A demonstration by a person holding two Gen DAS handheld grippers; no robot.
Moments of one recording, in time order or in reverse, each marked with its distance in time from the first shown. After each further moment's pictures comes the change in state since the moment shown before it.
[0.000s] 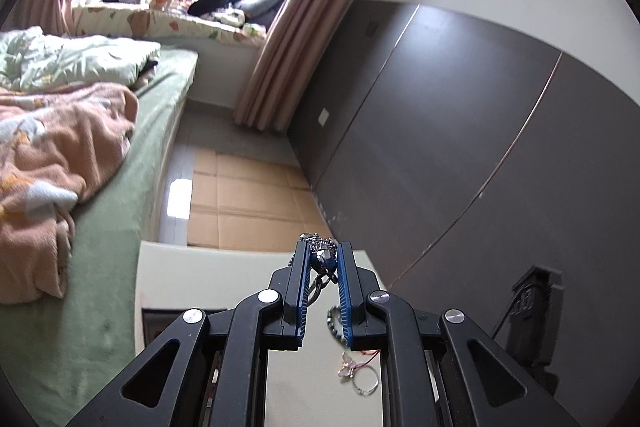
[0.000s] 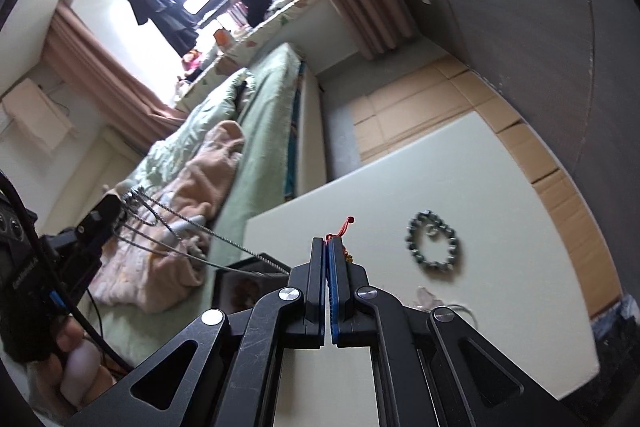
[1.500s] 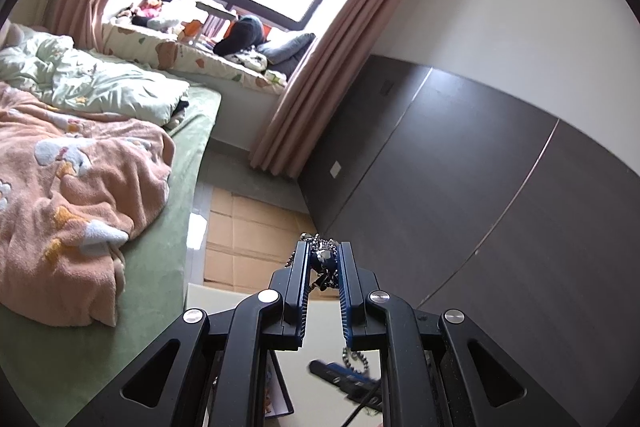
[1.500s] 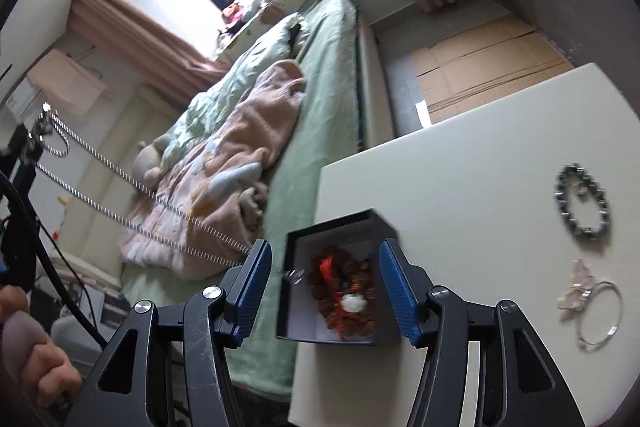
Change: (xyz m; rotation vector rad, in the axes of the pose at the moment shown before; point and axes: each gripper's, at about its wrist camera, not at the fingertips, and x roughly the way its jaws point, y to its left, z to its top) left arm -0.078 0.043 0.031 -0.065 -0.139 0.014; right arm 0.092 0.072 -0.033 -0.027 0.162 0.147
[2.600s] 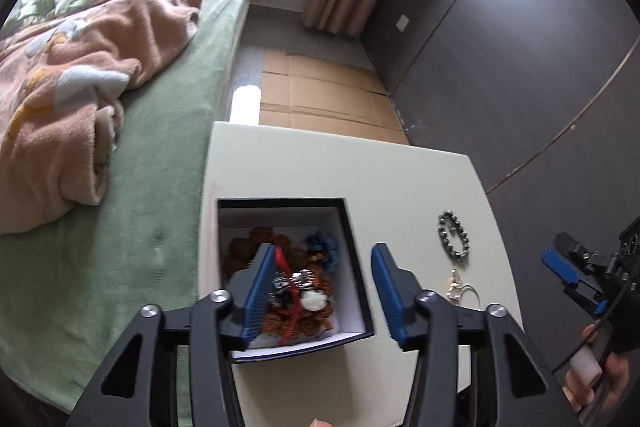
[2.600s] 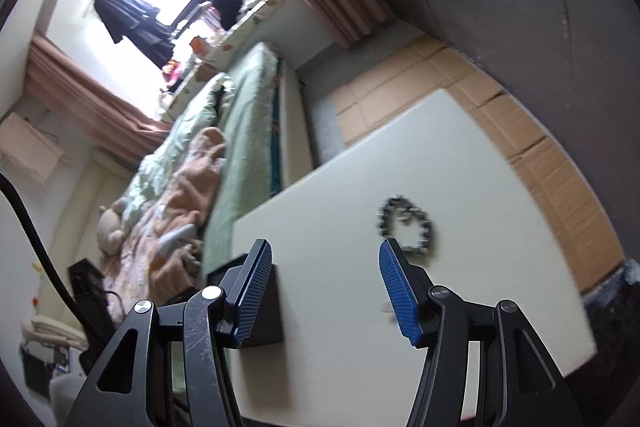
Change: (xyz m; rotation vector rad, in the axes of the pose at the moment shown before) left arm 0.121 0.039 -0.115 0.021 0.490 0.247; right arm -0.111 -0.100 0.012 0.162 -0.130 -0.177
